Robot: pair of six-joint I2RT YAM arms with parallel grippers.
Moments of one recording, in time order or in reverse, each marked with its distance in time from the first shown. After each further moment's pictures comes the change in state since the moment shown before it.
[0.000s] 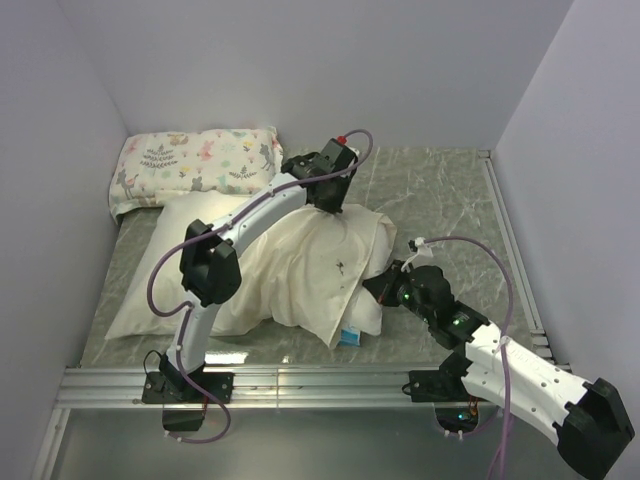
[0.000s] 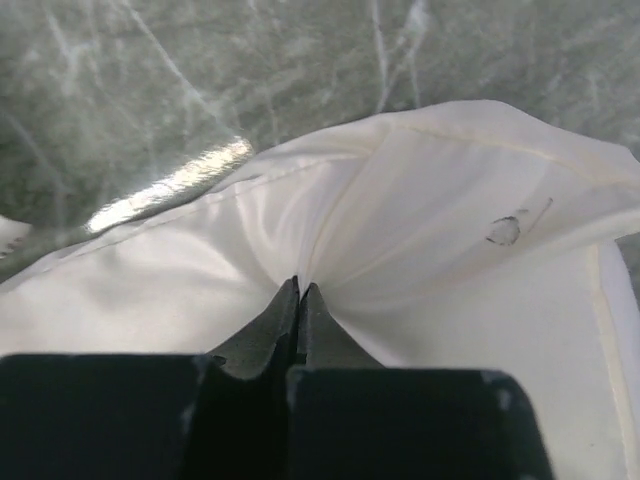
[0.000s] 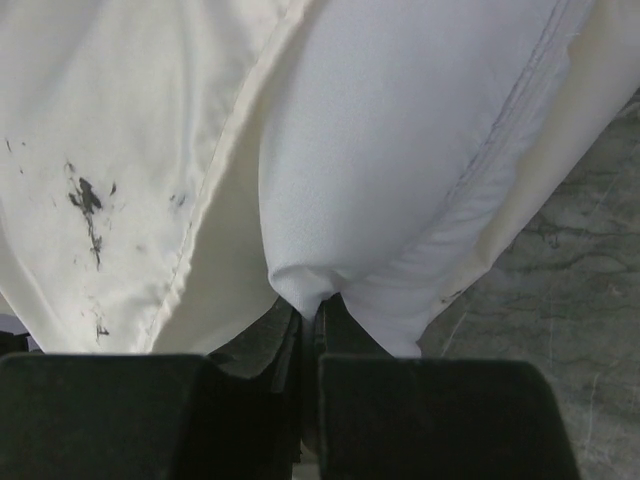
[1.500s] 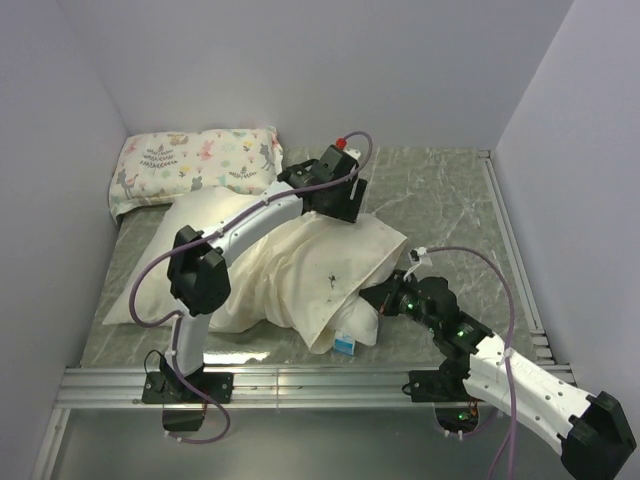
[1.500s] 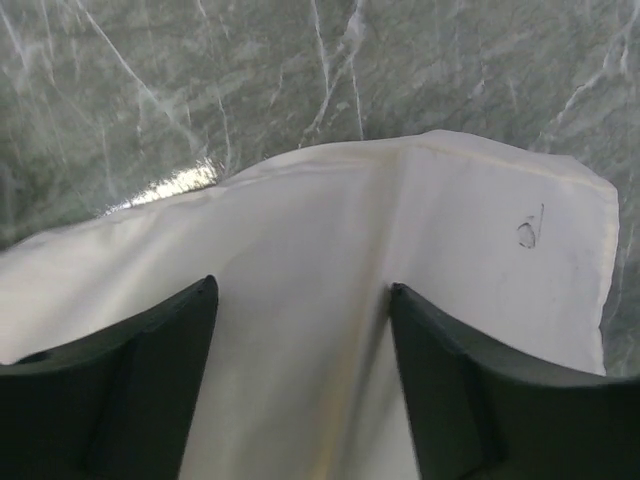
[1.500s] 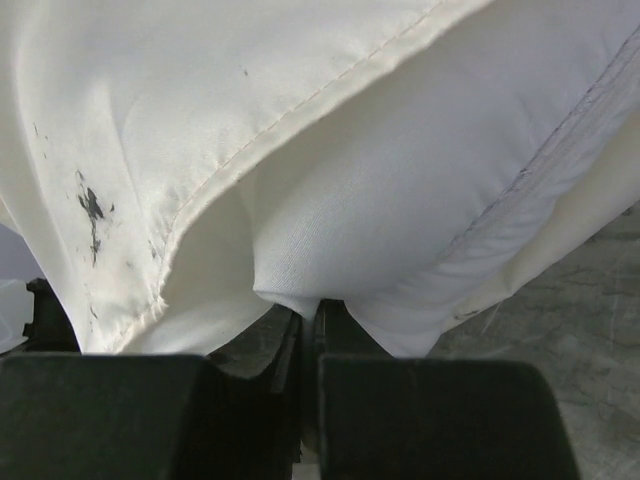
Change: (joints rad) left arm -0.055 -0.124 -0.165 0.125 -0.015 -0.092; right arm 0.008 -0.104 -0.111 0.069 -0.107 0.065
